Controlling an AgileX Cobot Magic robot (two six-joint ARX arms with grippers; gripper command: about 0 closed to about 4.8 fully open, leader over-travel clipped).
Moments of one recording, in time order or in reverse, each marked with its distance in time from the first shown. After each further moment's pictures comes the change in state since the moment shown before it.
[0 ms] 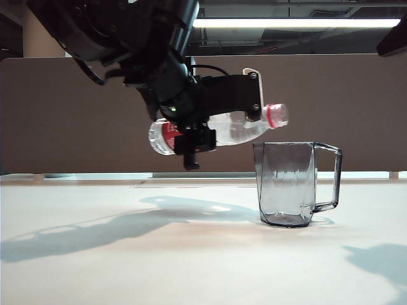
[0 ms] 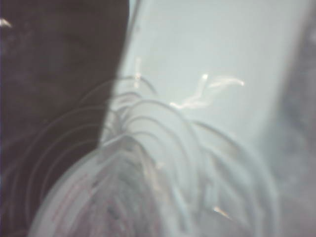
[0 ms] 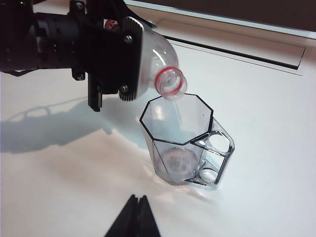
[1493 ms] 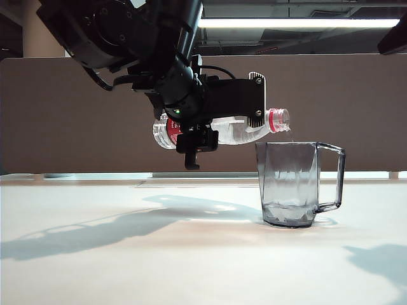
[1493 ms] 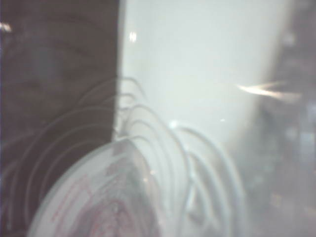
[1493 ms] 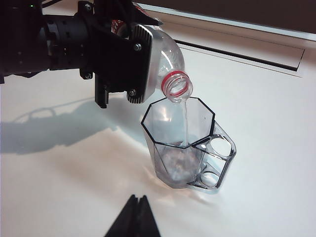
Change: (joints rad) left arm 0.000 0.031 0.020 0.055 -0.024 0.085; right arm 0.000 -0.006 0.000 0.000 0.000 -0.001
